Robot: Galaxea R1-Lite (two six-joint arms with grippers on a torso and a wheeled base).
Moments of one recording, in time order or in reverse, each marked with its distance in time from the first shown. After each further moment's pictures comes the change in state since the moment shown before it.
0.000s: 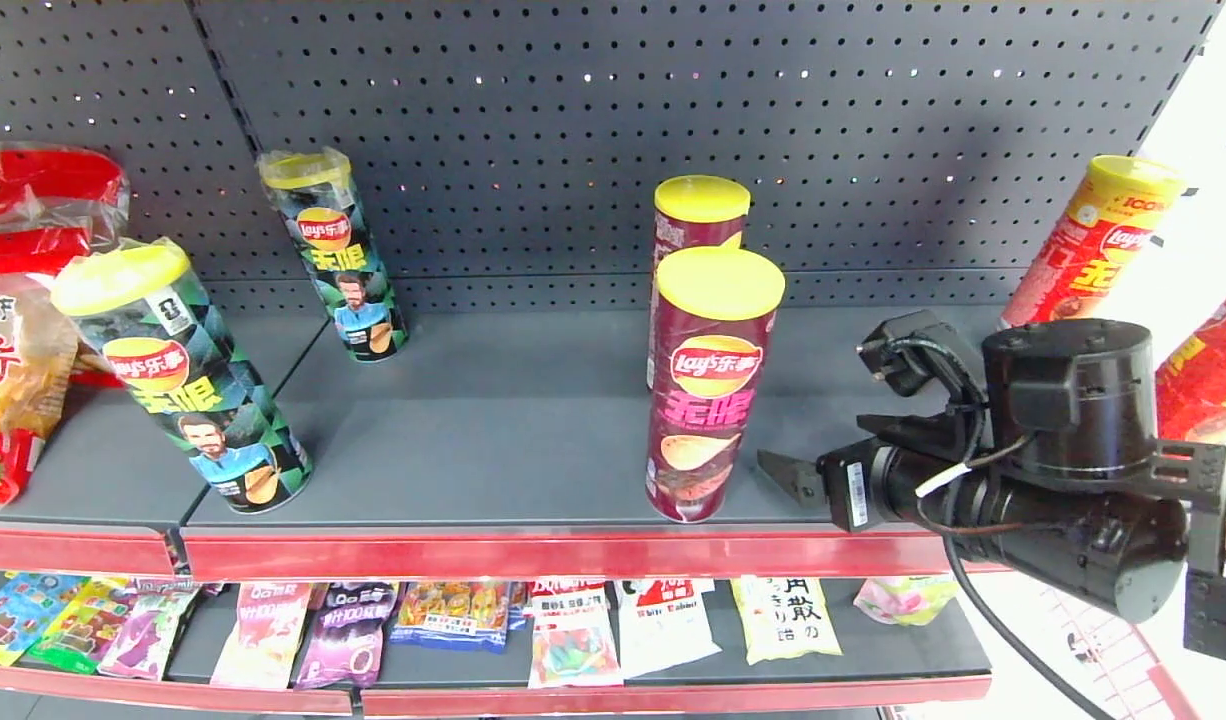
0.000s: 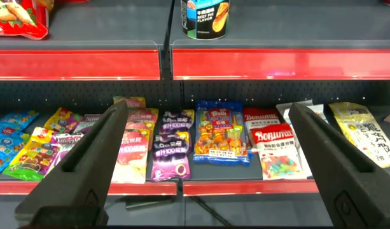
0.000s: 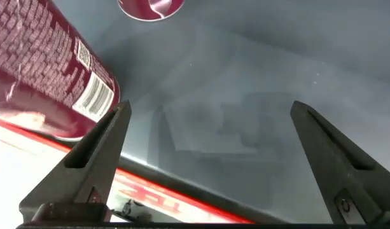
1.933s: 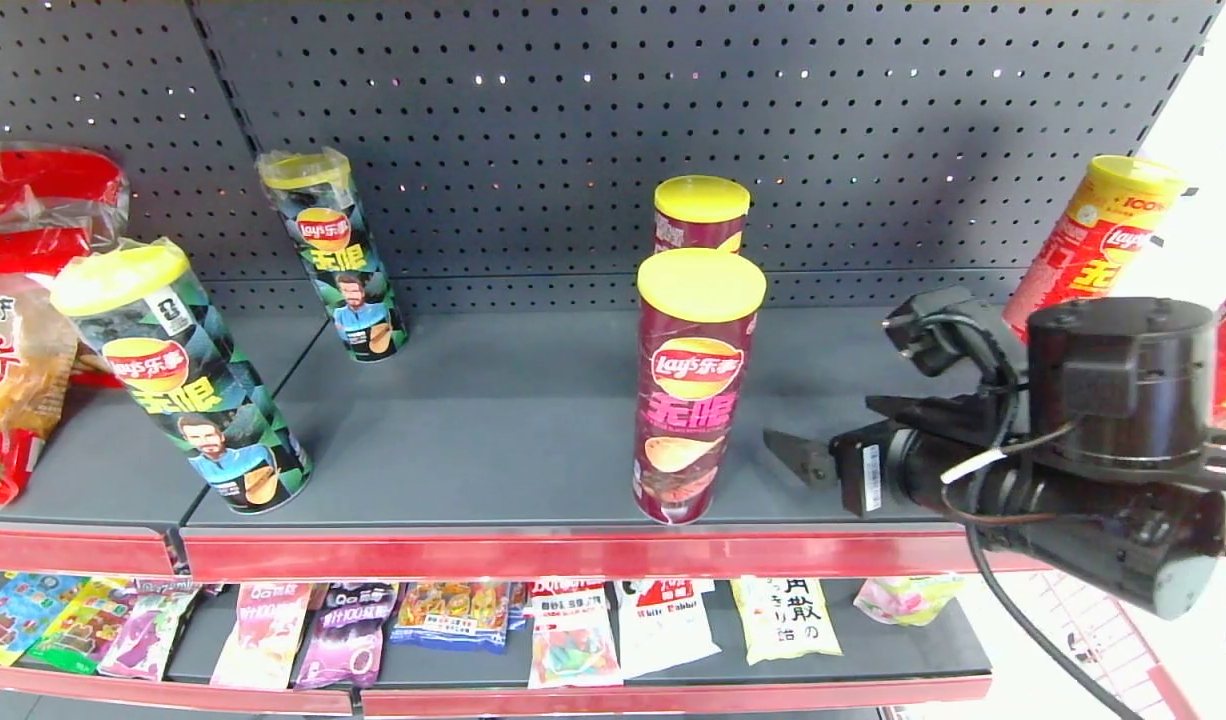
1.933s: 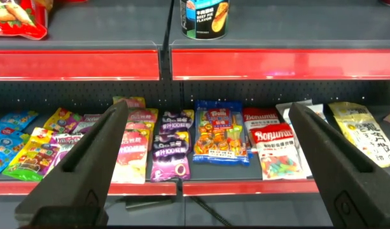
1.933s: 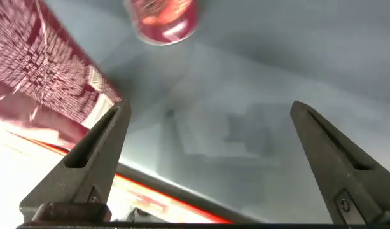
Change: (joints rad) left arm 0.000 0.000 0.000 0.000 0.000 0.000; right arm 0.006 -0.063 -0.003 0.000 -0.009 0.001
